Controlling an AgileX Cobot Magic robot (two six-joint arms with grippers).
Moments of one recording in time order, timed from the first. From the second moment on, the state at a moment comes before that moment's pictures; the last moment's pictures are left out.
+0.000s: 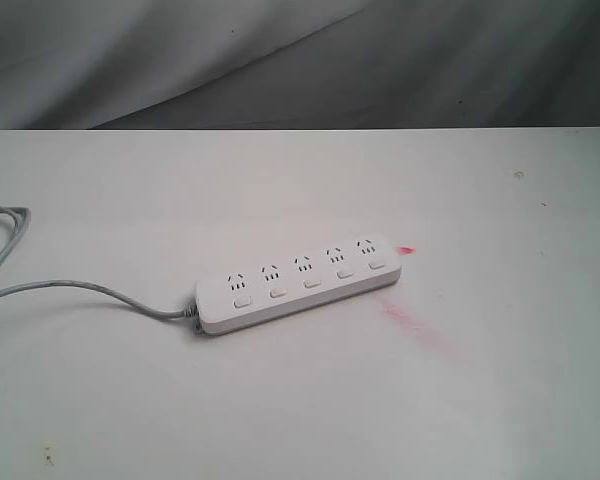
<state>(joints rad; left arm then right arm) -0.09 0.00 0.00 0.14 0.30 0.04 0.02 0.09 -0.03 0.28 0.26 -0.33</state>
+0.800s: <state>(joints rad) -0.09 0.00 0.00 0.06 0.21 -0.04 0.02 0.09 -0.03 0.28 0.26 -0.33</state>
